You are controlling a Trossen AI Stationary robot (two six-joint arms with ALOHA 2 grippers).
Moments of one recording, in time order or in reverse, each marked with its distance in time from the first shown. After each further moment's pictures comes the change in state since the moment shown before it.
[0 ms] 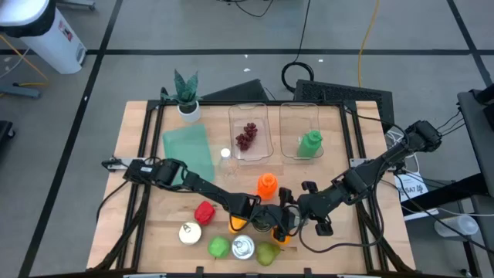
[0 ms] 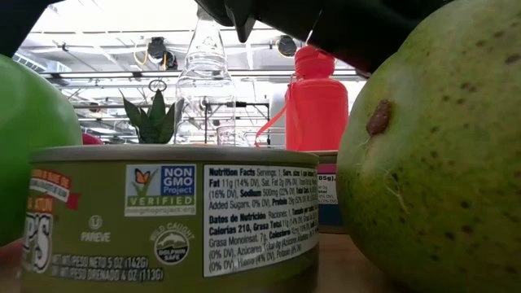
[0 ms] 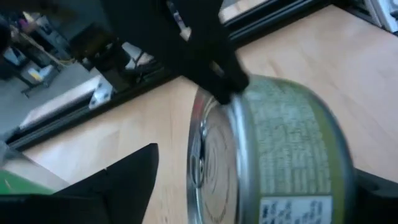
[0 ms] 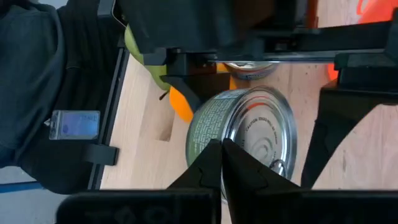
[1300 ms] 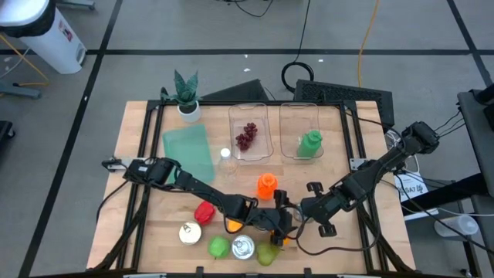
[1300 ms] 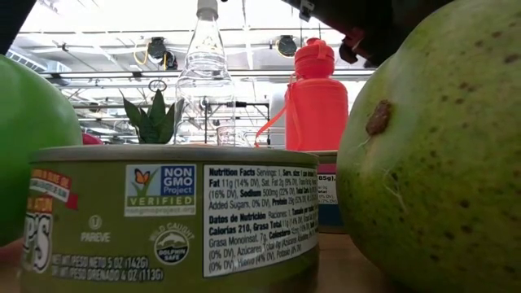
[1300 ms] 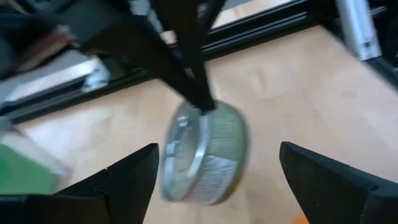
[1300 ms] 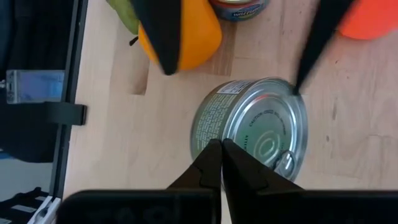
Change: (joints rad) left arm -0.039 -0.072 -0.001 -0.124 -0.031 -0.152; right arm 0.045 0.047 0.000 -0.151 0.030 0.032
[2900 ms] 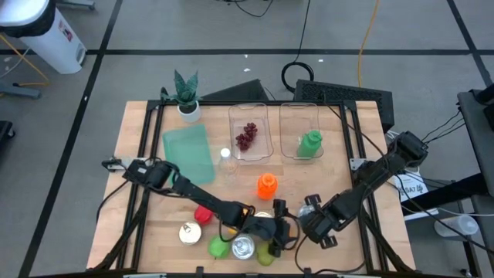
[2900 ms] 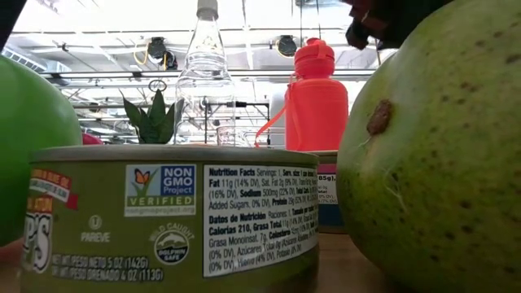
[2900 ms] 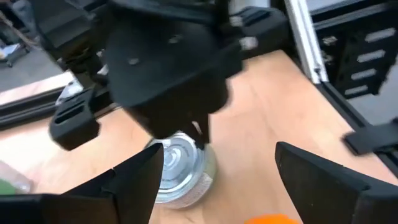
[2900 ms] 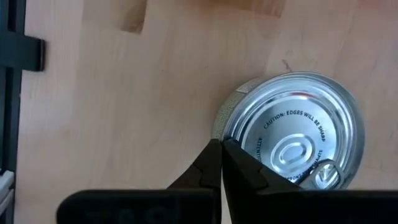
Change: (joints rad) left arm -0.046 0.002 0.001 0.052 0.029 -0.057; right arm 0.098 0.228 0.013 -0.005 -0.029 -0.019
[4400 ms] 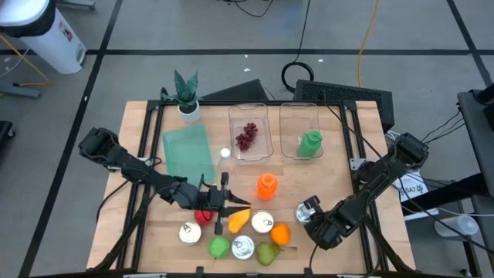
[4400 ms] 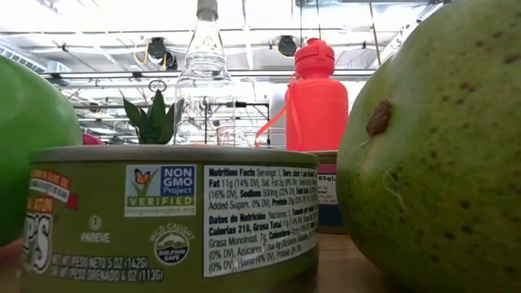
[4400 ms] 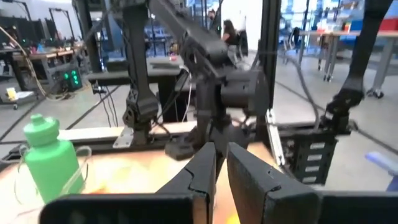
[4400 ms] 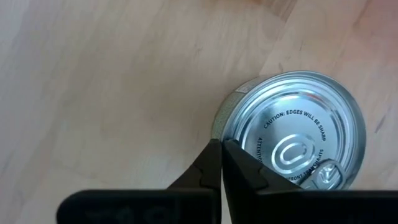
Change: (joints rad) left arm -0.057 -0.746 -0.883 0.538 -0.029 -0.071; right arm 0.100 0.016 -0.067 0.035 0.169 -0.184
